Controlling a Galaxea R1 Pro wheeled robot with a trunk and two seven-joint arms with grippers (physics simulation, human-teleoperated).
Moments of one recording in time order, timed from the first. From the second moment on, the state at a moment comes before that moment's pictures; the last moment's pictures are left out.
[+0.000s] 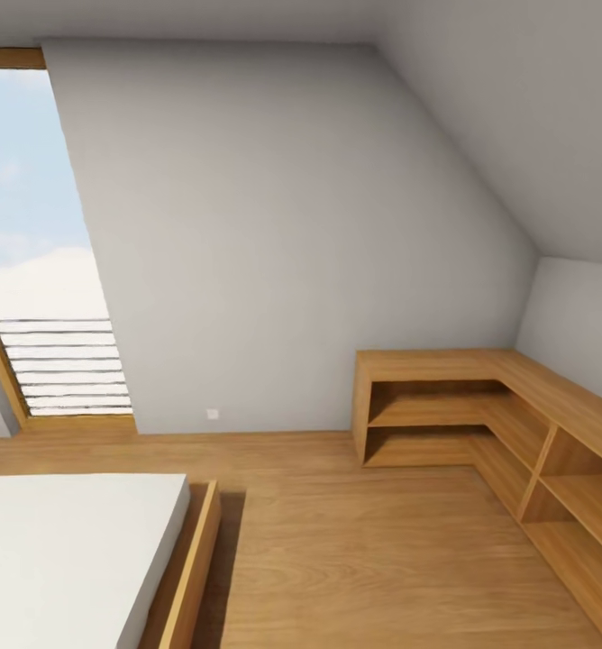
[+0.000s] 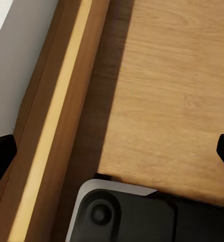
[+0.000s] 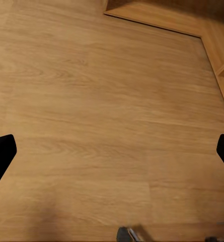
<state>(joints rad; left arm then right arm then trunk) 0.20 -0.02 -0.02 -0.45 0.21 -0.45 0.08 -0.06 -0.02 0.51 -0.07 -0.19 -0.79 -0.39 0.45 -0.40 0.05</state>
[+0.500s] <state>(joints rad) 0.20 -0.02 -0.02 -0.45 0.21 -0.45 0.08 -0.06 -0.02 0.51 -0.07 -0.19 -0.79 -0.39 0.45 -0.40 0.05</state>
